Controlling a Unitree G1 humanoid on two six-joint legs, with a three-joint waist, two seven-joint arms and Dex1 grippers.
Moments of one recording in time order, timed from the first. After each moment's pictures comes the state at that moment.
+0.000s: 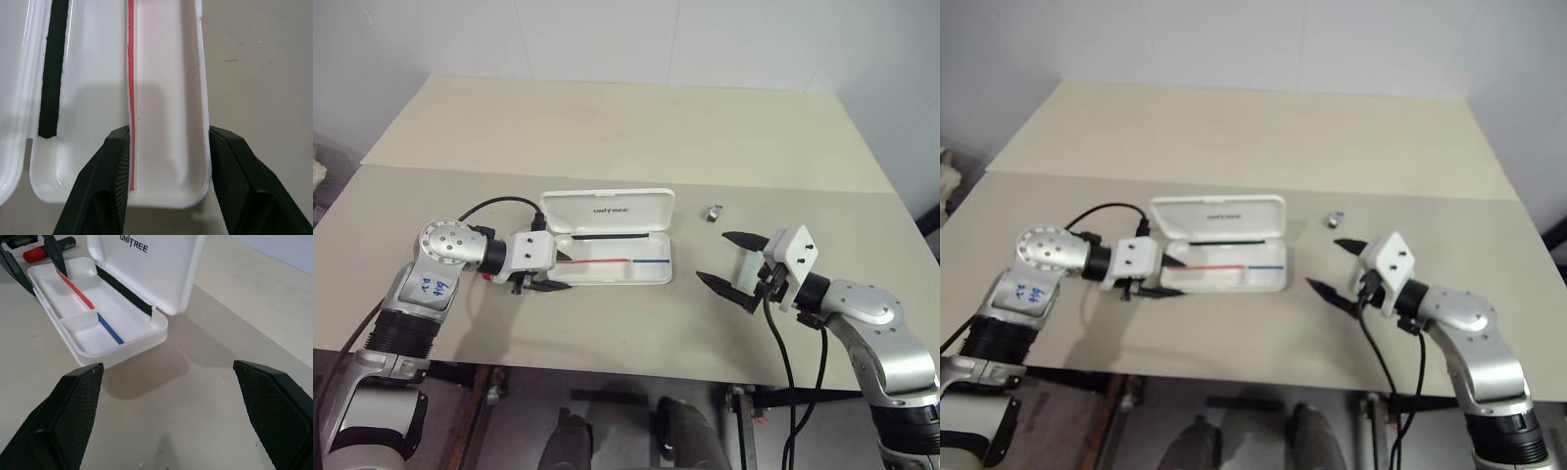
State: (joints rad) left arm -0.60 0.74 -0.15 0.22 0.03 -0.03 -1.25; right arm -0.17 -0.63 -0.09 -0.32 0.36 0.33 0.80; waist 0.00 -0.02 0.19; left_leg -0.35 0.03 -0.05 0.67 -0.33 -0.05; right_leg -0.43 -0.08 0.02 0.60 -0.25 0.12
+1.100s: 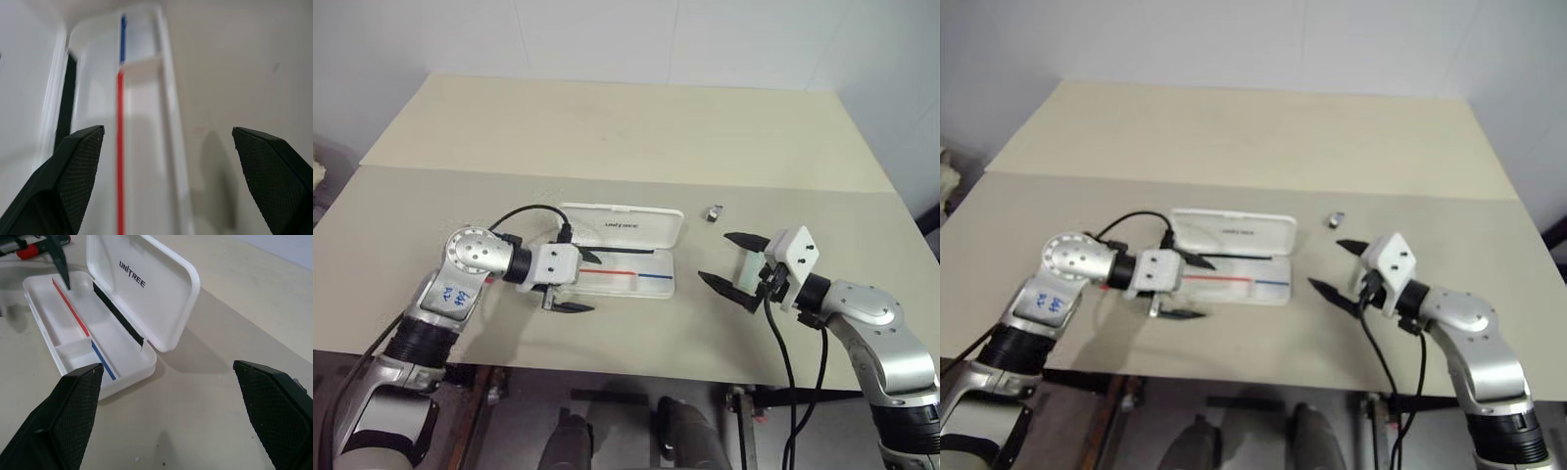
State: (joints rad) left arm -0.54 0.69 -0.20 -0.02 -0.06 0.05 -1.24; right arm -0.16 -0.65 -0.09 -0.32 0.37 0.31 0.81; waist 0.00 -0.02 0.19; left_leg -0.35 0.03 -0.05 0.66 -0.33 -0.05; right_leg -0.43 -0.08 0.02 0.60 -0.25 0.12
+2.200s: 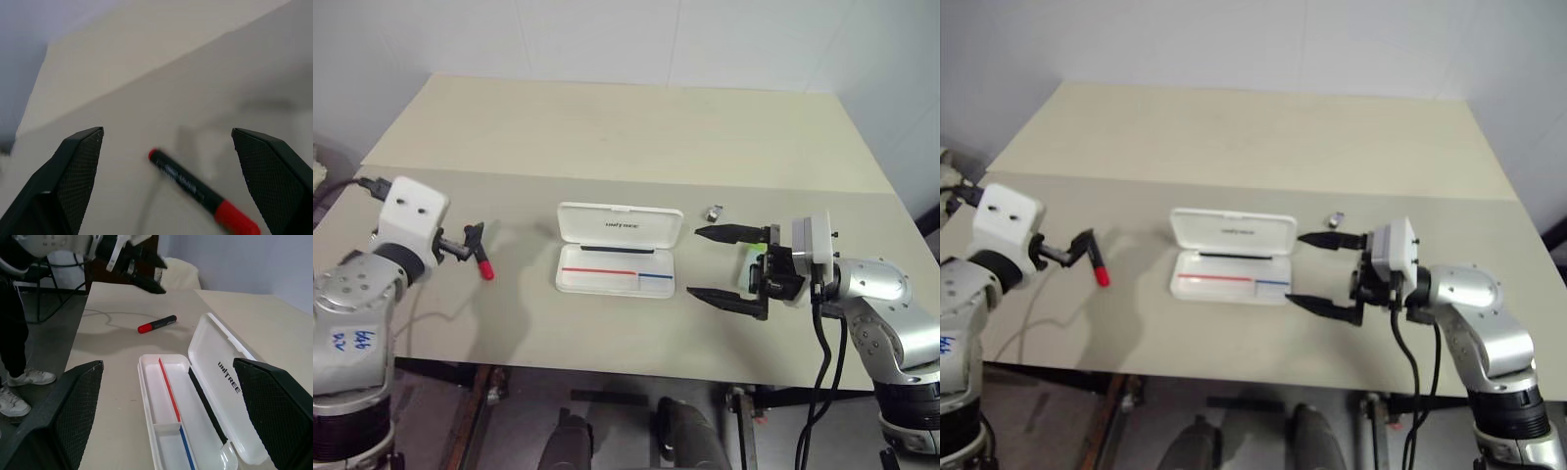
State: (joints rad) left arm -0.21 0.61 0.36 -0.56 0.00 0.95 -0.34; right arm -0.32 -0.66 -0.08 -0.30 0.62 0.26 1.15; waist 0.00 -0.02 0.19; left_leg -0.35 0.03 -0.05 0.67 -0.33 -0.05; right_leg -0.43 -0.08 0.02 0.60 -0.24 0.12
